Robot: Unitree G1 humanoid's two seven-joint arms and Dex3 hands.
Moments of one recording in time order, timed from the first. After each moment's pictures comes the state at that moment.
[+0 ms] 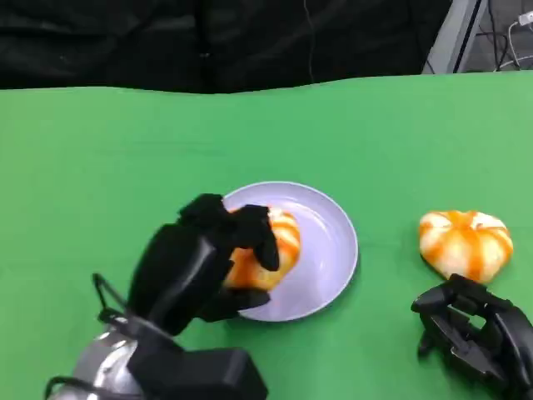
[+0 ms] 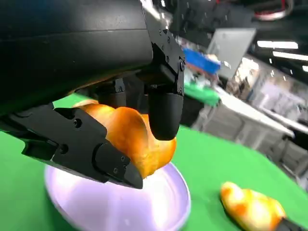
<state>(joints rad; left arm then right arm) -0.14 0.20 -0.32 0.10 0.67 -0.36 0.20 -0.16 -0.03 -0.17 0.88 0.23 -0.61 0.56</state>
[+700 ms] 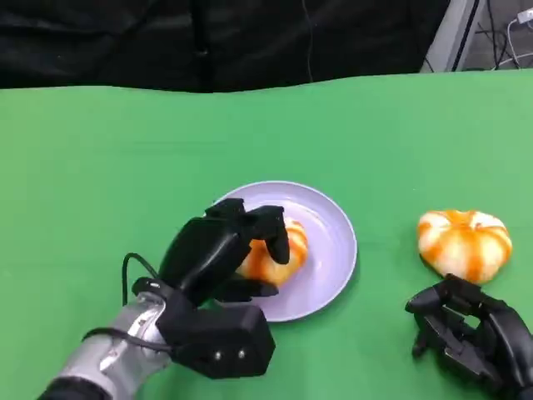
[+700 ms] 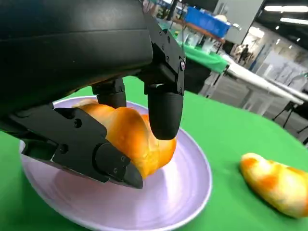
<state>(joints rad) -0.49 0.14 -0.41 0.83 0.66 -0.61 0.36 -0.15 -0.02 -0.15 0.86 0.22 -0.61 0.54</state>
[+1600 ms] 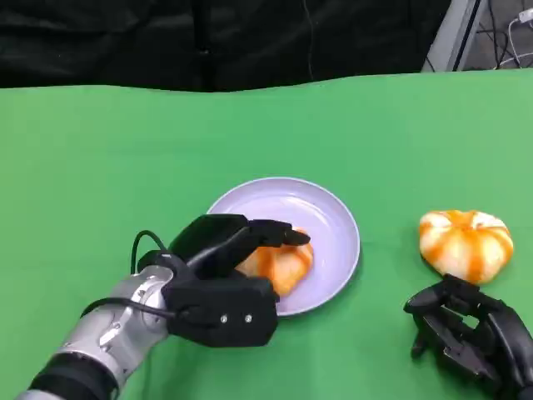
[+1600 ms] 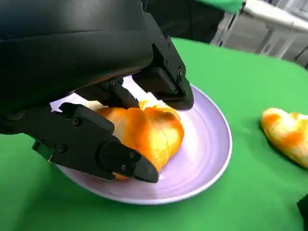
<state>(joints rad) -0.52 0.16 -0.44 0.73 0.58 -0.43 -0.01 -0.15 -0.02 -0.15 0.85 0.22 -0.61 0.54</state>
